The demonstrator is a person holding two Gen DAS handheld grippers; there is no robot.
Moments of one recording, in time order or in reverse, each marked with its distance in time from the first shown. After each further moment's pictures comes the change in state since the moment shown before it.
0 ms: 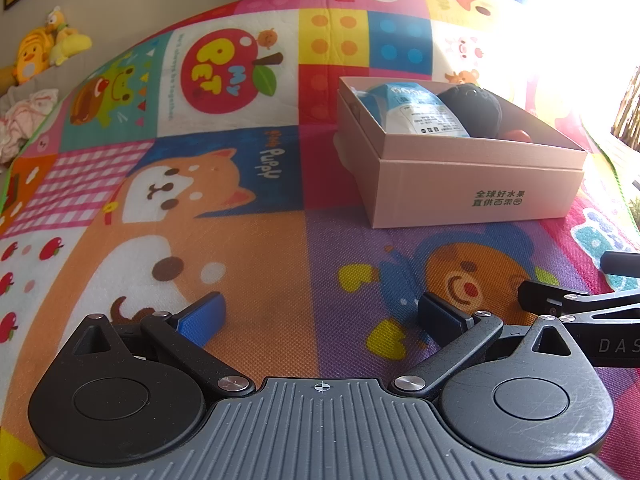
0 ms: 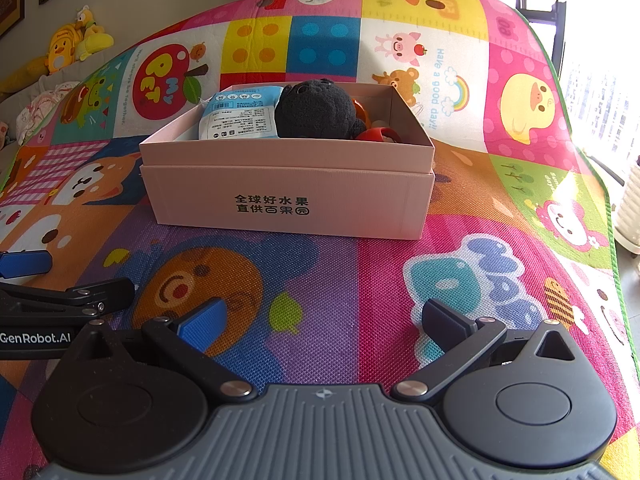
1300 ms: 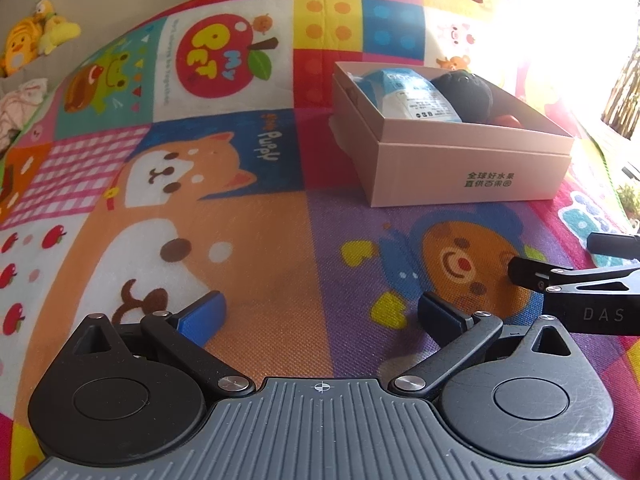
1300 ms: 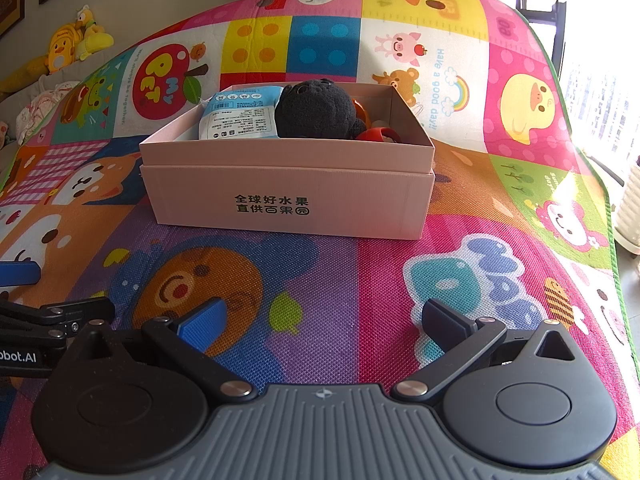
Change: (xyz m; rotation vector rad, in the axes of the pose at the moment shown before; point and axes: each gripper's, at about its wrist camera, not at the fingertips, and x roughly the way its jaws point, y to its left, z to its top) left arm -0.009 0.009 -0.001 0.016 0.067 -0.037; right arm 0.000 0.000 0.001 0.000 0.000 0.000
